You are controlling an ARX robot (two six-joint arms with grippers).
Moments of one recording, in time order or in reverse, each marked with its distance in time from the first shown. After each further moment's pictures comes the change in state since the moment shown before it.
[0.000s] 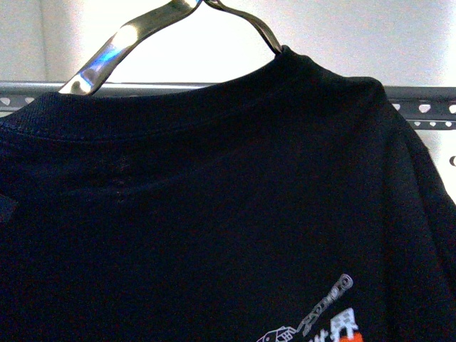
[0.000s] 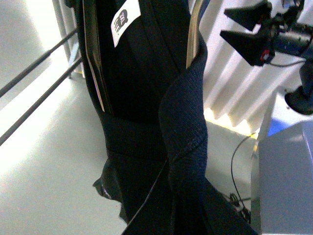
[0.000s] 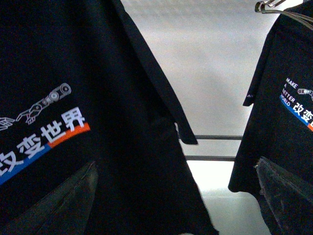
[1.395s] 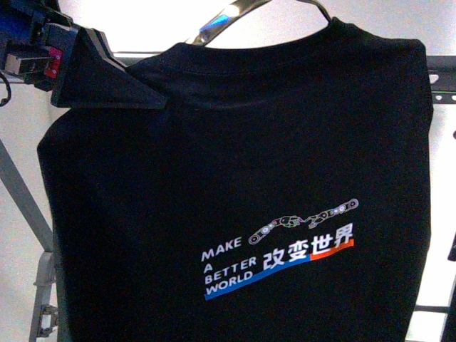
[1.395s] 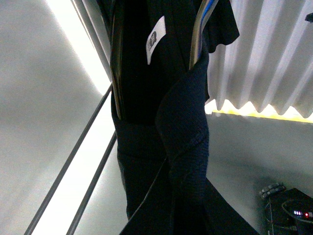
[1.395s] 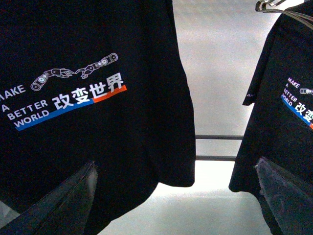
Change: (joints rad) left arm -0.140 0.331 0.394 0.456 -0.055 -0.164; right arm 0.000 0.000 0.000 0.000 -0.002 0.000
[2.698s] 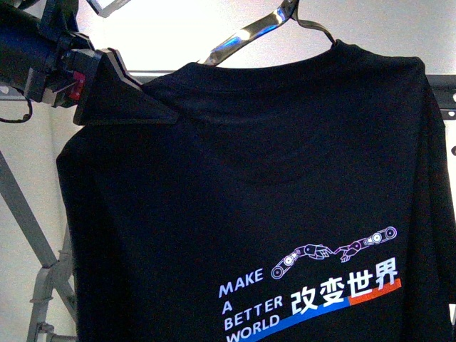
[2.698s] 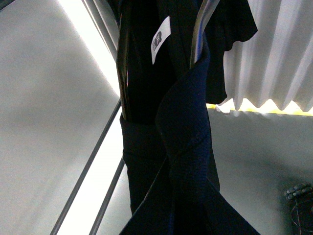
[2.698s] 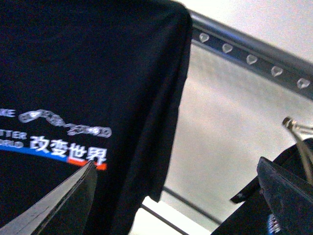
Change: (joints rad) left arm -0.023 -0.019 -0.037 0.136 -0.050 -0.046; right arm -0.593 0.978 0.528 0.583 -0.956 -0.348
